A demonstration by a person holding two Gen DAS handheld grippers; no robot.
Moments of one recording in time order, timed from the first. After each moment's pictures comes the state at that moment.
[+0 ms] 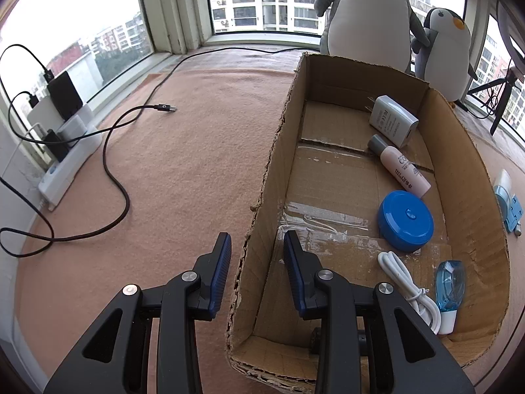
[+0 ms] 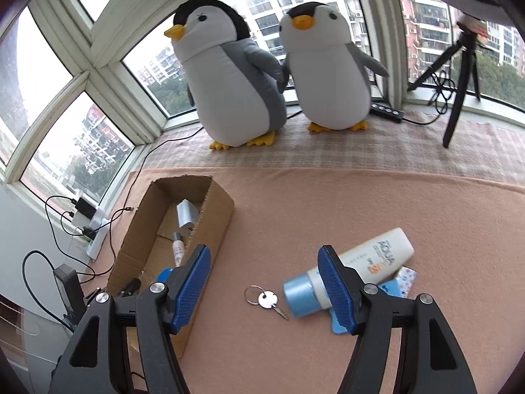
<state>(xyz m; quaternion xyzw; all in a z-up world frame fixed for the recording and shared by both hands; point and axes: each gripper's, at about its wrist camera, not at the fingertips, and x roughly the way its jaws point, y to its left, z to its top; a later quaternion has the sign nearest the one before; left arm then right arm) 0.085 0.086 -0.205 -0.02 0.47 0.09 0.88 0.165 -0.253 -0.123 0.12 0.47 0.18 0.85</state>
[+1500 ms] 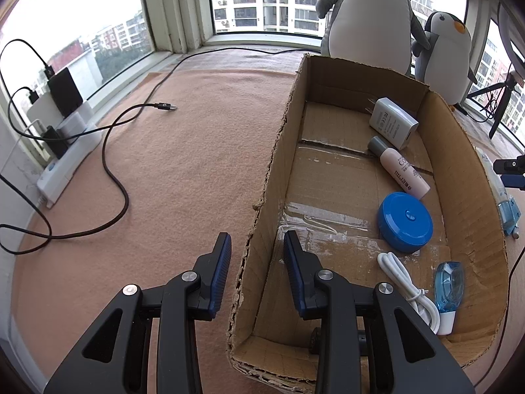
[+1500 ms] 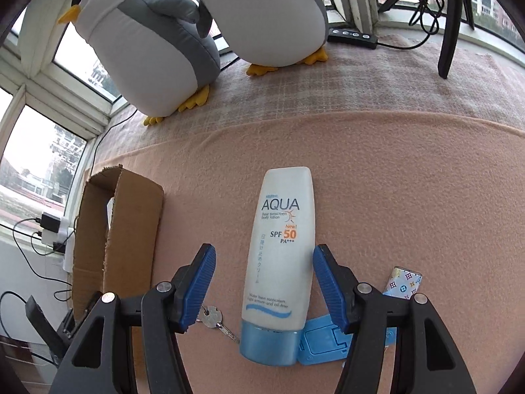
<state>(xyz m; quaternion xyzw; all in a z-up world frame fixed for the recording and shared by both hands) 0.085 0.086 -0.204 -0.03 0.46 0.09 0.88 0.220 -0.260 -0.203 0.14 0.57 0.14 0.80</state>
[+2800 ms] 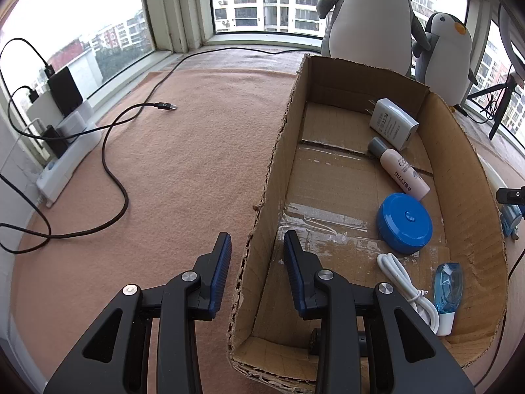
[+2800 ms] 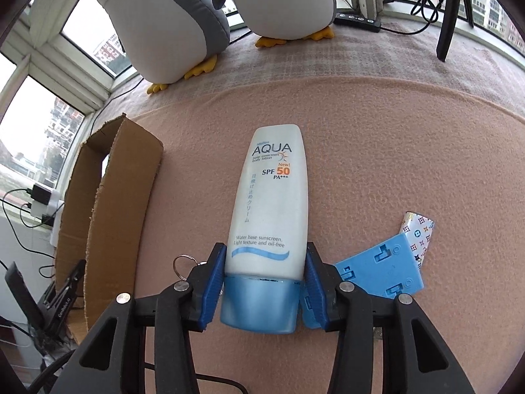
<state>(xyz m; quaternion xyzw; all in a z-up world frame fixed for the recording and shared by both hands) 0.085 0.086 -0.205 -0.03 0.46 0.09 0.88 0.185 -0.256 -0.216 0.13 0.58 0.14 0.79</state>
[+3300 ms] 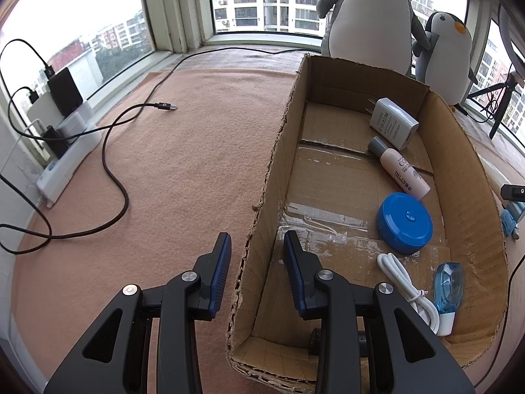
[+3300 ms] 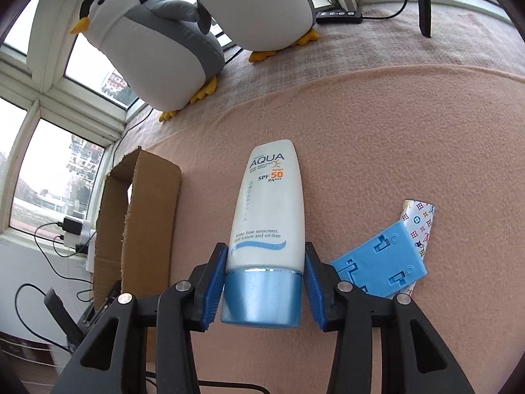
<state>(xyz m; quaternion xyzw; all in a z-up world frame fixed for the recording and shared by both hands) 0.085 0.088 -0.205 -0.03 0.46 0.09 0.88 0.183 -0.271 -0.210 0.20 0.56 0.16 0.79</state>
